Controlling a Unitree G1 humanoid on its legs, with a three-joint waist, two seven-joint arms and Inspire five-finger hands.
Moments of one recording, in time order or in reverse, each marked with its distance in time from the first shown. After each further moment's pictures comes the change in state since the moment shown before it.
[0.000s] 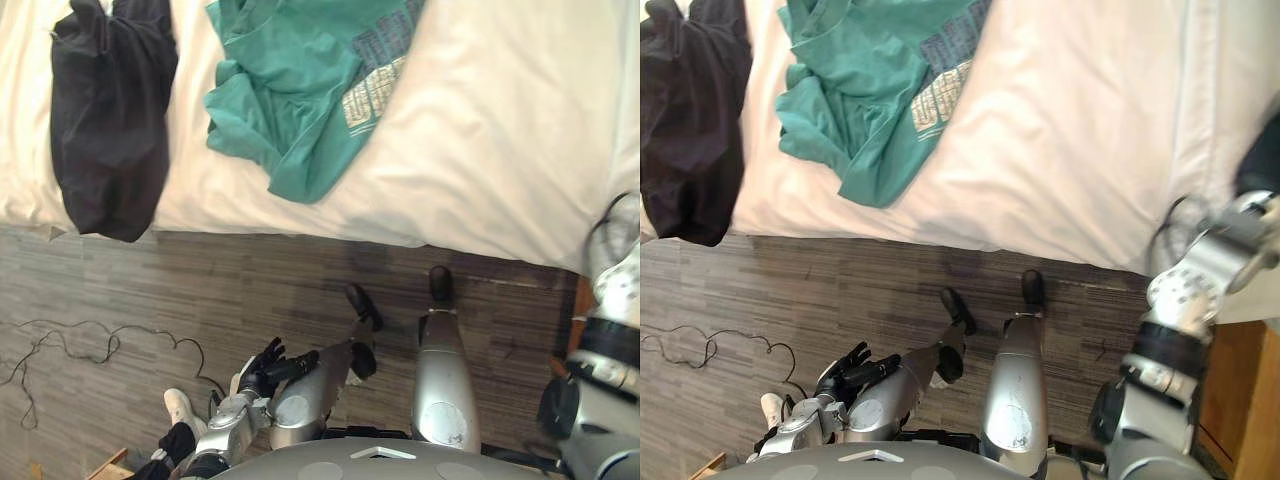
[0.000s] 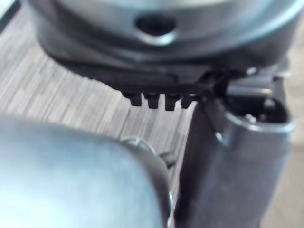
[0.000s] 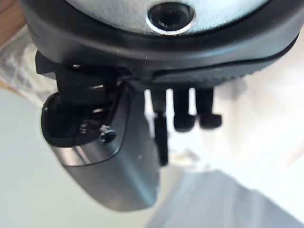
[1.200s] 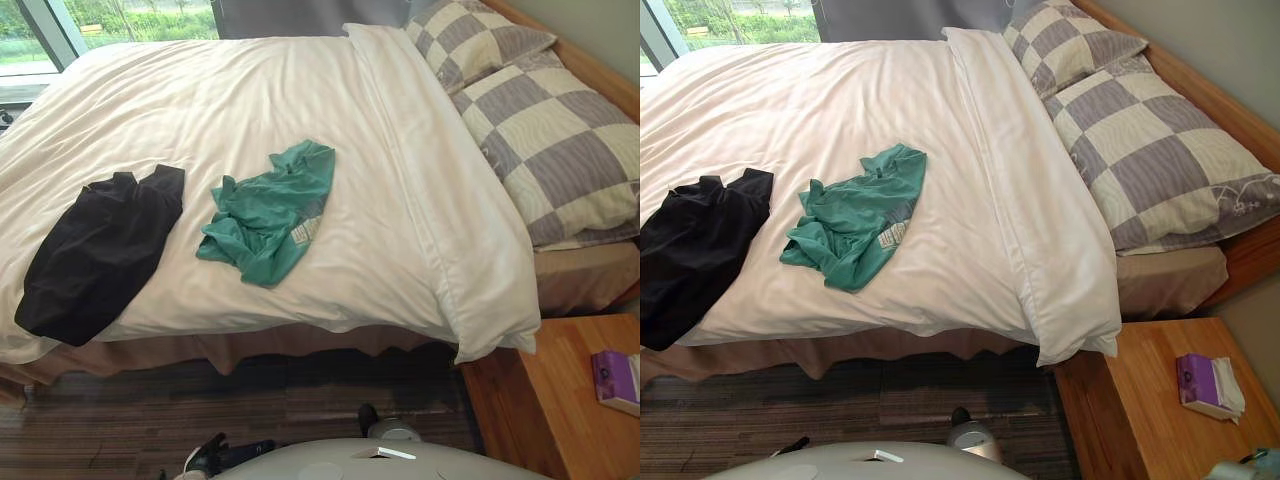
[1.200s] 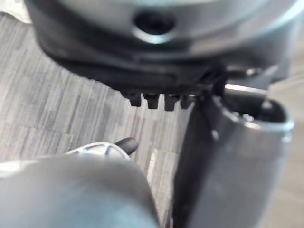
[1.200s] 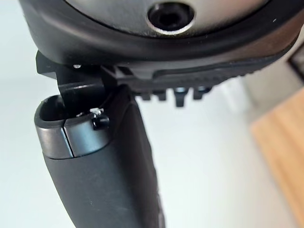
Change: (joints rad) left arm 0.164 0.071 0.252 0.182 0.247 0.071 0.053; right arm 0.458 0.077 -0.572 0.243 -0.730 0.146 -0.751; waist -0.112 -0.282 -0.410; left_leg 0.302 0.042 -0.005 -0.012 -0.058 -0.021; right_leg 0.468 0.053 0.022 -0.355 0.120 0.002
